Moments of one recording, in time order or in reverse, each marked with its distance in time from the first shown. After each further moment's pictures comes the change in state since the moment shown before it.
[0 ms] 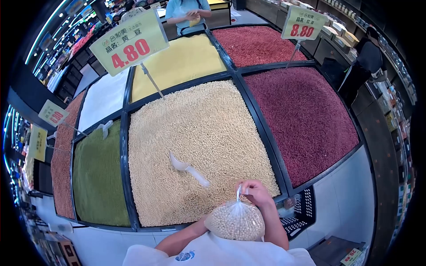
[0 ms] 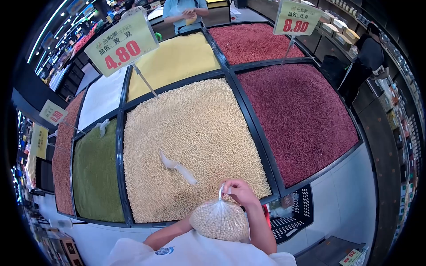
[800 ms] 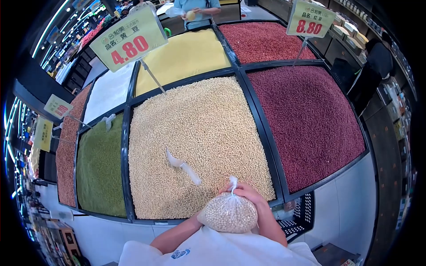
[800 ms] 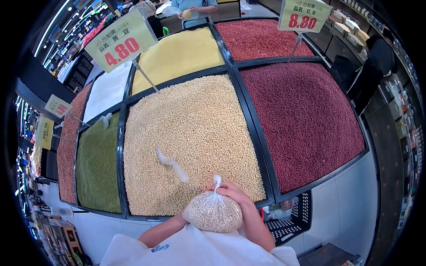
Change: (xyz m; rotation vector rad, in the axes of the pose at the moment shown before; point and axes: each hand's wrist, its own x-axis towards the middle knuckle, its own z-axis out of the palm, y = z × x) left_hand 0.037 0.002 0.012 -0.095 0.092 0.157; right_hand 0.002 0.015 -0.035 0.075 -0.041 0.275
